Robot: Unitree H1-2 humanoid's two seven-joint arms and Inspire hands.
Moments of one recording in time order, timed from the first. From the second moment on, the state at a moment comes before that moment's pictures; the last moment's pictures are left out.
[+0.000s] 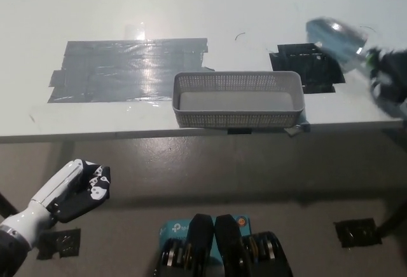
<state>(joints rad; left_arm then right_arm) -0.15 0.48 -0.03 -0.21 -0.04 0.27 -0.37 -0.92 -0.58 0.55 0.93 -0.81 -0.08 -0.23</state>
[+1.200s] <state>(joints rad) -0.10 0.49 -0.04 -0.23 0.00 0.27 -0.38 -0.80 -0.66 0.47 0.41 -0.70 -0.27 0.16</state>
